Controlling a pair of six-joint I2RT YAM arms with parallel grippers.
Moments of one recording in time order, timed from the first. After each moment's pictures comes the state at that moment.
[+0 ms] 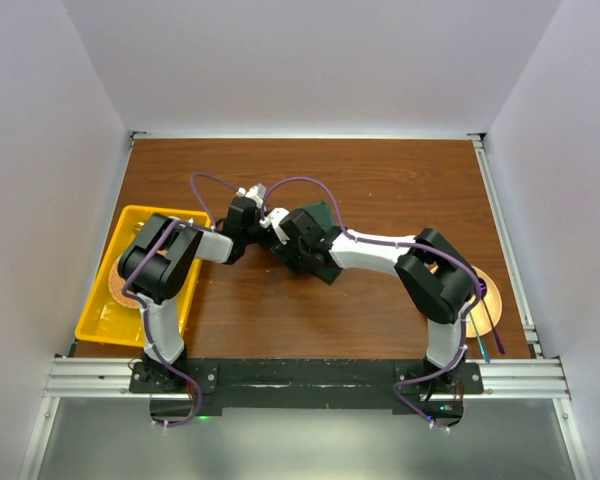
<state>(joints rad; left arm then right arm) -0.42 1.93 0.85 0.51 0.30 -0.77 0.86 1.90 1.22 -0.24 0.17 -0.07</state>
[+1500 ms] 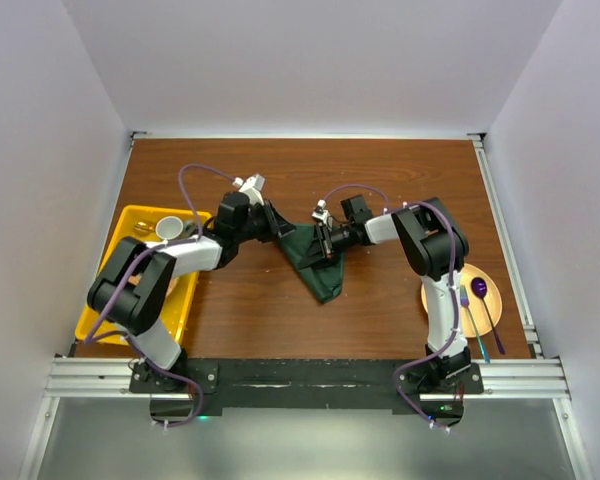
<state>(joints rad) -0.44 1.65 0.79 0.40 0.33 -0.74 0.42 2.20 1.16 0.04 -1.15 0.56</state>
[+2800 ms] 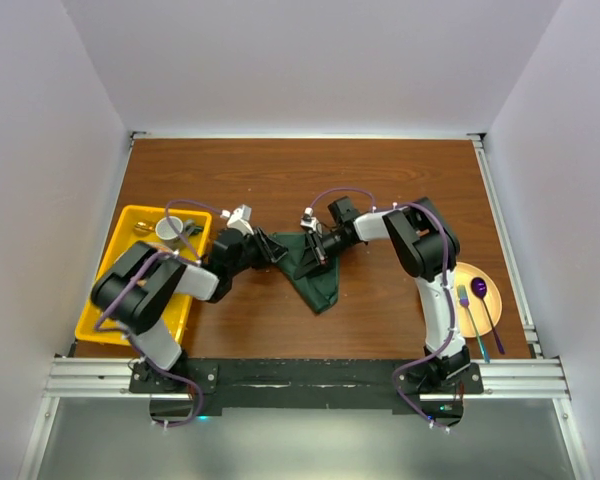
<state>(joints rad) -0.49 1.65 0.46 0.81 0.17 -0.84 0.48 2.24 1.25 -0.23 -1.16 0.39</state>
